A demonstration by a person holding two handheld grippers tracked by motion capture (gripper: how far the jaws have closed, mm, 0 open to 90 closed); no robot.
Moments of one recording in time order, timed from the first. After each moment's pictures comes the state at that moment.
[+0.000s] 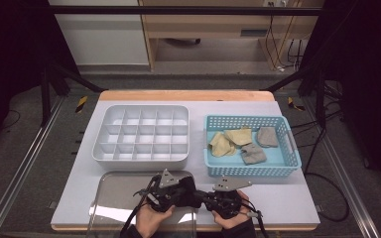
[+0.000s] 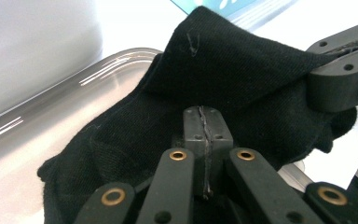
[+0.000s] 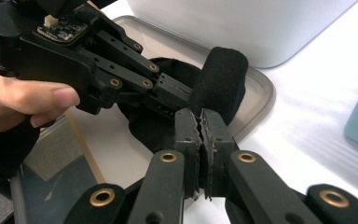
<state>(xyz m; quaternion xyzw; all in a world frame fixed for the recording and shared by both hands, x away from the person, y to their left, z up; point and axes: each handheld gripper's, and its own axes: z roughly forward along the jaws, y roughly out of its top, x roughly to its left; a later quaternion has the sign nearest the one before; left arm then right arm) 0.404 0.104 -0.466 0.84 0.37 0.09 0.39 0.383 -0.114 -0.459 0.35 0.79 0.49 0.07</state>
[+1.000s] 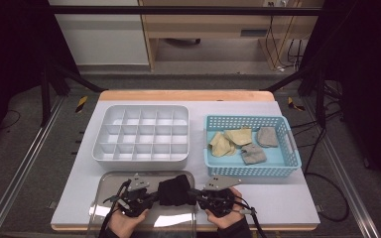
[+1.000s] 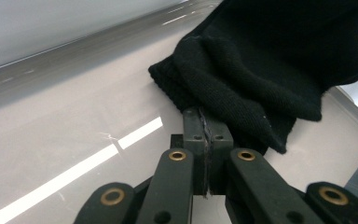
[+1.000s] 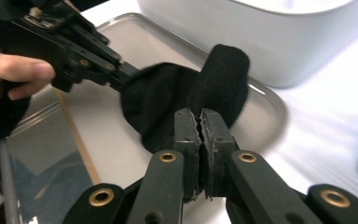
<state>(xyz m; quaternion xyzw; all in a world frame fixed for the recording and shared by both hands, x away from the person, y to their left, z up) 0.392 0.174 -0.473 0.82 0.43 0.08 0.38 0.386 -0.094 -0.450 0.31 0.81 0.48 0.09</state>
